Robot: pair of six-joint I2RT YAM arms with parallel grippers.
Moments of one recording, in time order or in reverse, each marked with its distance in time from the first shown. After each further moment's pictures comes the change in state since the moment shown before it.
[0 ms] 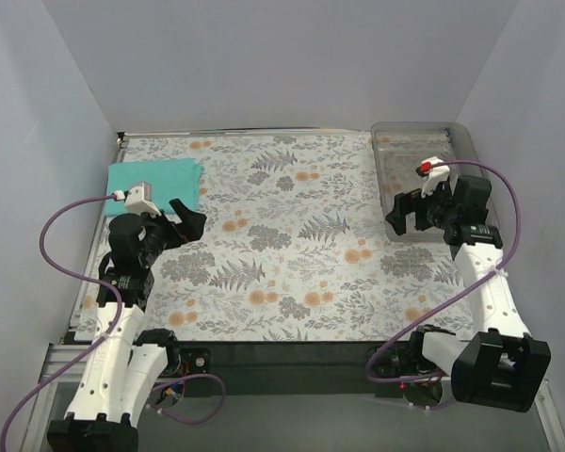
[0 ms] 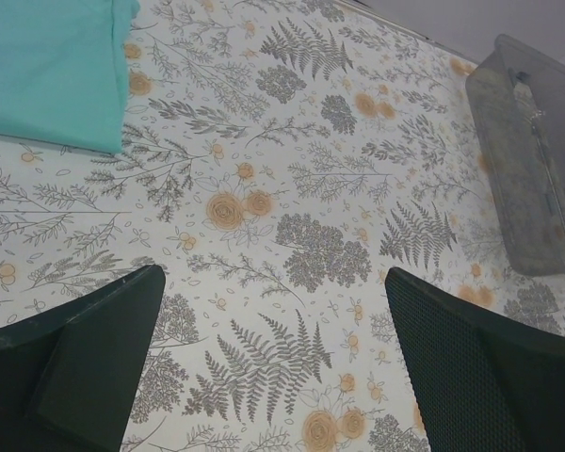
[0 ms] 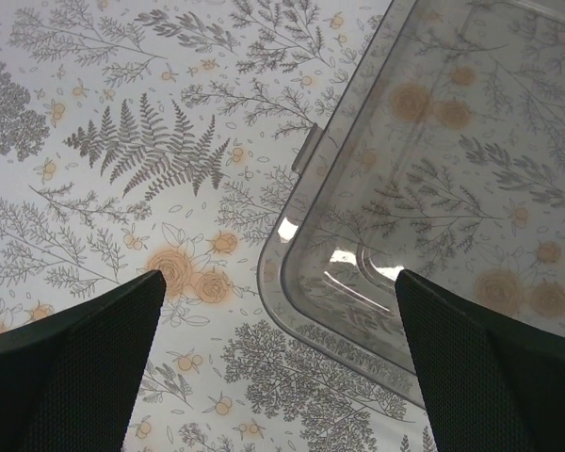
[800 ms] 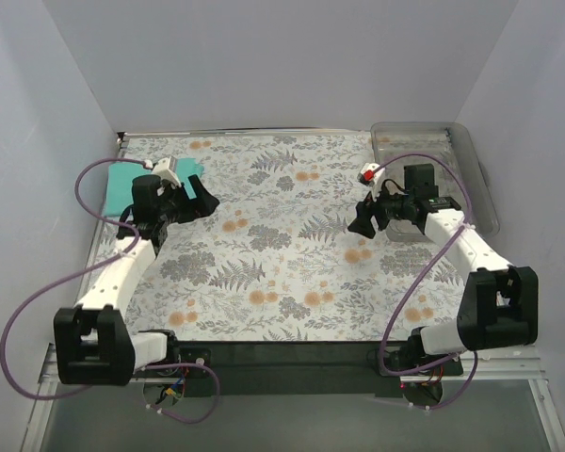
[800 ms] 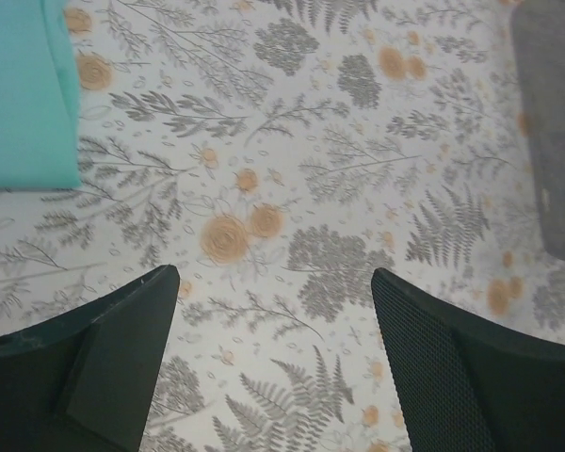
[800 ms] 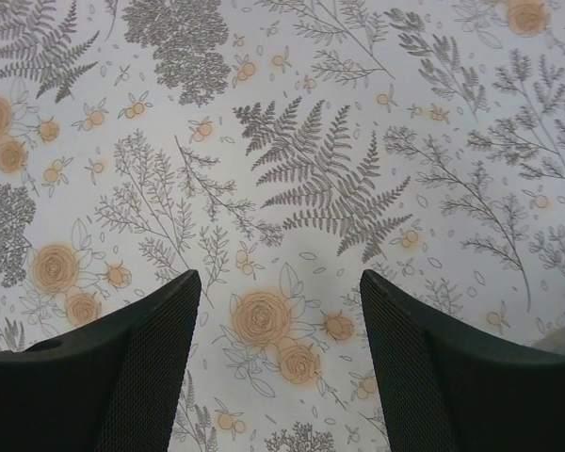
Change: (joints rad) left arm -0.004 0.621 0.215 0.179 0.084 0.080; right arm 0.273 0.327 0.117 -0.022 -0.240 -0.249
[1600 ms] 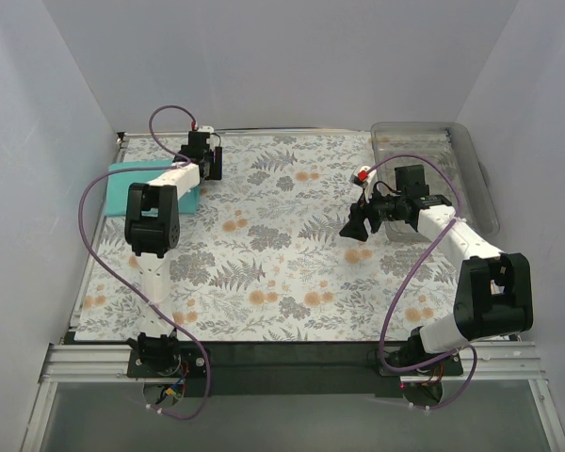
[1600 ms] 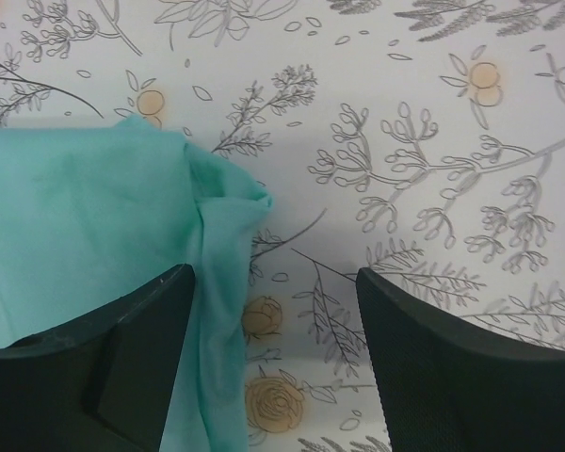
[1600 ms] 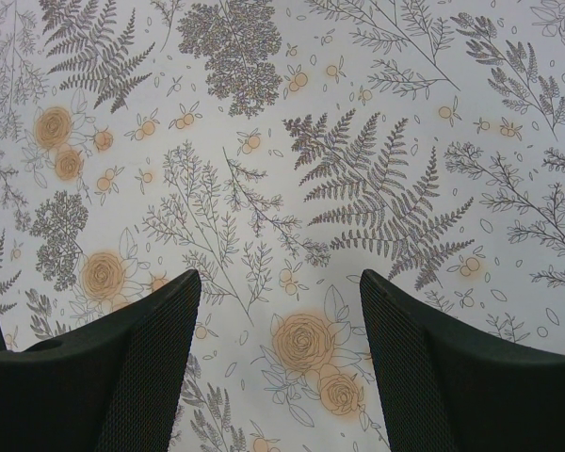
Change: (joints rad) left arm -0.098 0.972 0.840 -0.069 -0.553 0.346; right arm 0.024 0.040 0.002 0.008 -0.067 0.049
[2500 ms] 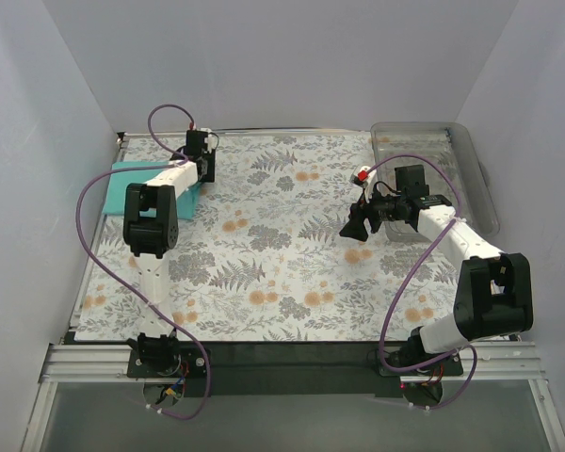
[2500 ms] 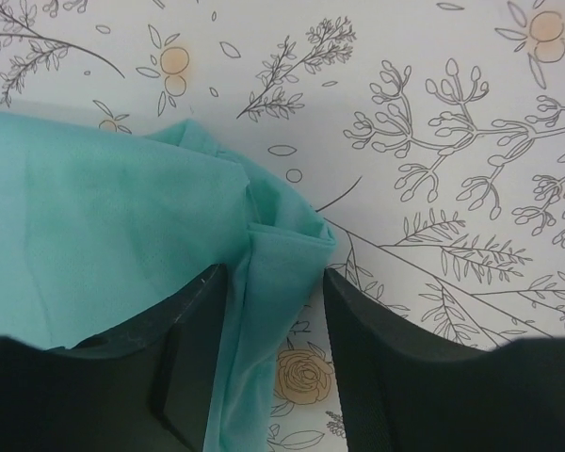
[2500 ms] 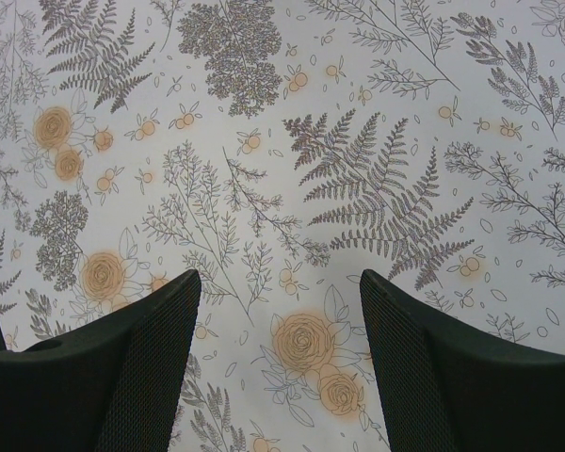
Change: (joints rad) left arm 0.014 -0.015 0.013 -0.097 -0.002 0.008; right arm 0.000 0.000 0.000 0.000 0.000 0.000
